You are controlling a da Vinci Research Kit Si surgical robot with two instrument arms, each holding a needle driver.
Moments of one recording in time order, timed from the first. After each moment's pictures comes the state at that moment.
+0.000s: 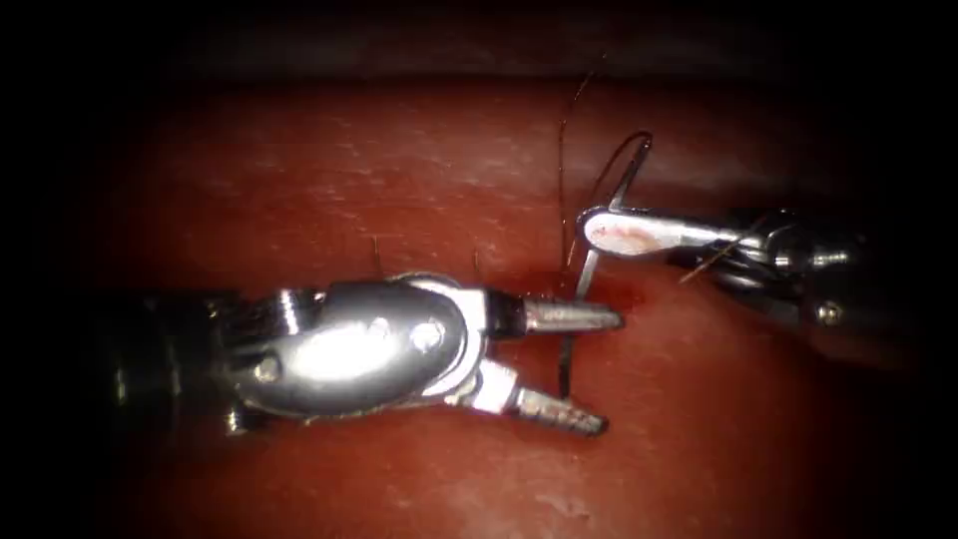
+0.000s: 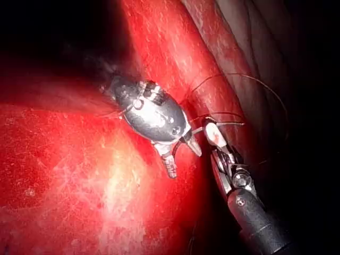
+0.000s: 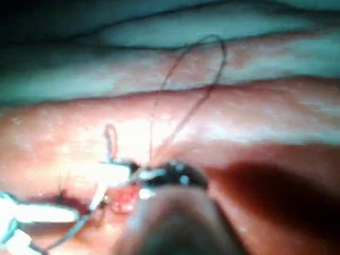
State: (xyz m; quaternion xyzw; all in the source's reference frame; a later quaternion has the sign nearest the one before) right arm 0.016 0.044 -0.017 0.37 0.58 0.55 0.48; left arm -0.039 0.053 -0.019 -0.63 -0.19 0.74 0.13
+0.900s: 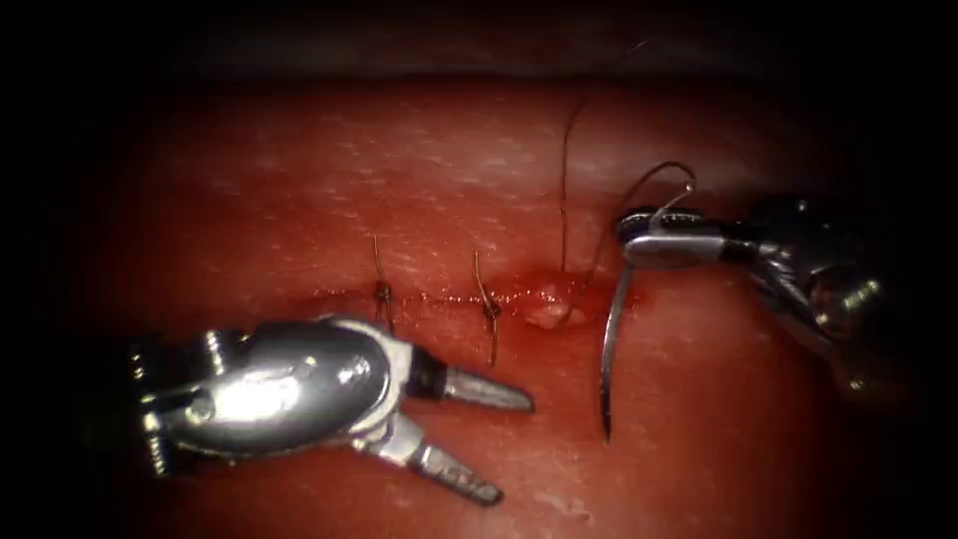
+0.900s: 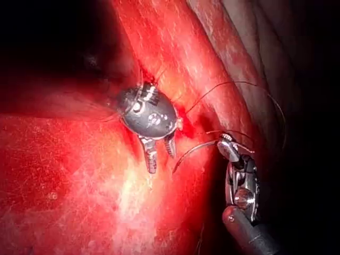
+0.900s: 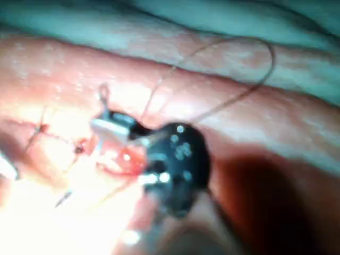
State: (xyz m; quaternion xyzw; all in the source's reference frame) right arm 0.013 0.047 -0.018 0.18 0.67 0.36 0.62; left arm -0.036 0.051 -0.018 -0.56 -0.33 0.75 0.13
